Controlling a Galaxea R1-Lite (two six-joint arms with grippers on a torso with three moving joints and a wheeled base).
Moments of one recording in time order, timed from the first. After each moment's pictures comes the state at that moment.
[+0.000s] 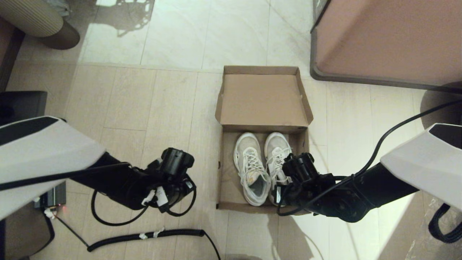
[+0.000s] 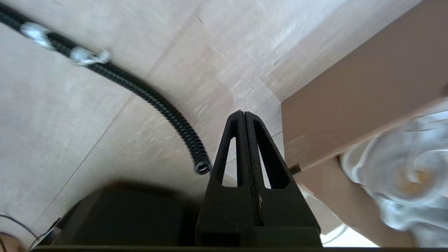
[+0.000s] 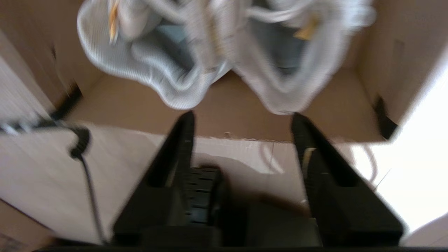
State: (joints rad) left arm -0.47 2.06 -0.98 -0.23 0.39 -0.94; right arm 0.58 2.12 -0.99 -0.36 -0.23 0.51
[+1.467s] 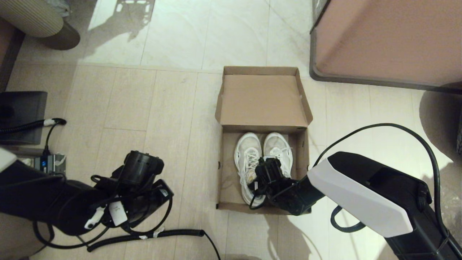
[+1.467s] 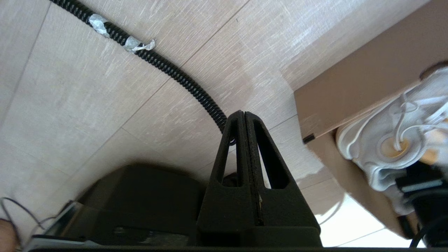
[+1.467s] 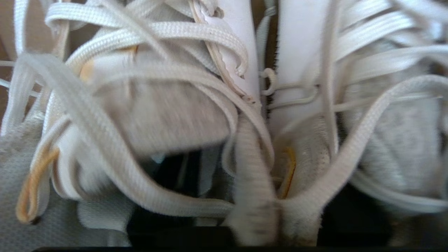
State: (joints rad) left arm -0.43 1.80 -0.74 -0.23 0.39 -0.96; right arm 0.56 2.55 -1.43 -0.52 -0.42 0.31
